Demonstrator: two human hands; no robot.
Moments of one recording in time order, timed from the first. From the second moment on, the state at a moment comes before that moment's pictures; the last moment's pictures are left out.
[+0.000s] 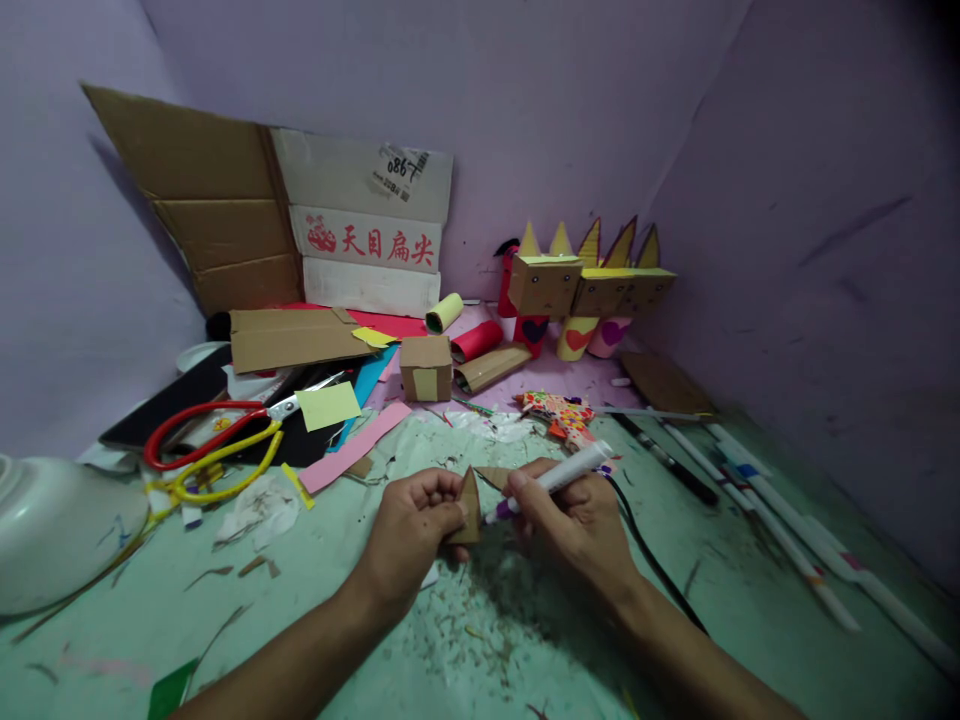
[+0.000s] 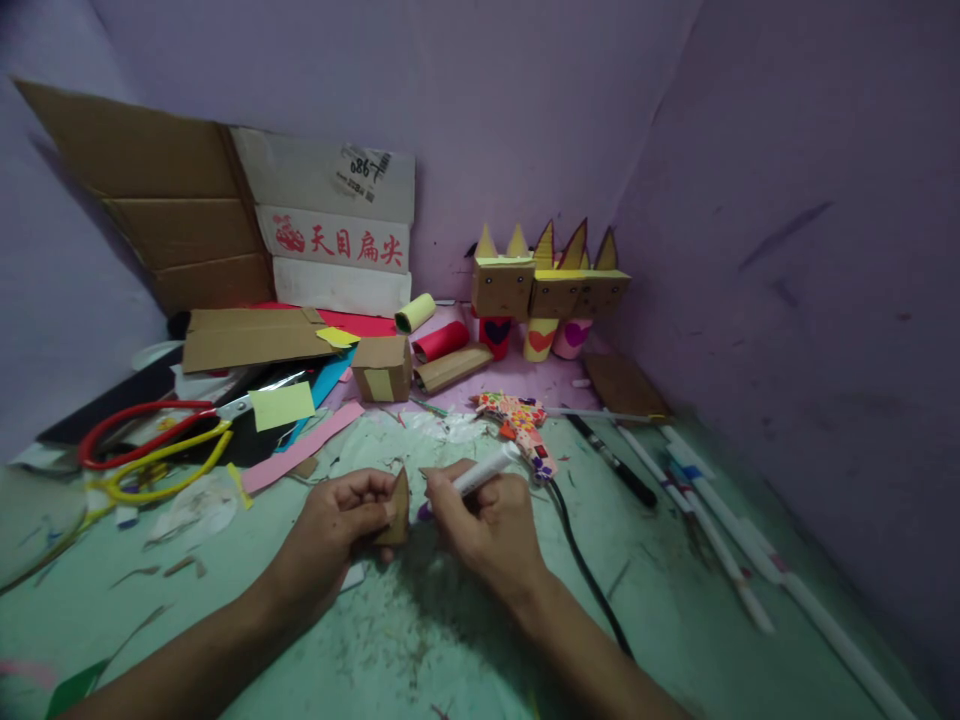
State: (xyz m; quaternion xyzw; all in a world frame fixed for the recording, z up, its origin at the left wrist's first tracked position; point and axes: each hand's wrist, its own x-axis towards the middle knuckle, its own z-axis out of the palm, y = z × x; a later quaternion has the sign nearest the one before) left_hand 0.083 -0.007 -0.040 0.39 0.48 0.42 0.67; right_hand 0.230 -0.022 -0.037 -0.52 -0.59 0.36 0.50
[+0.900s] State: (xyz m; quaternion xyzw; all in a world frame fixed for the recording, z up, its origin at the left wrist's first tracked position) left_hand 0.083 -0.007 -0.039 0.39 0.48 0.41 0.67; right_hand 0.238 -0.018 -0.027 -0.52 -0.48 0.47 0.52
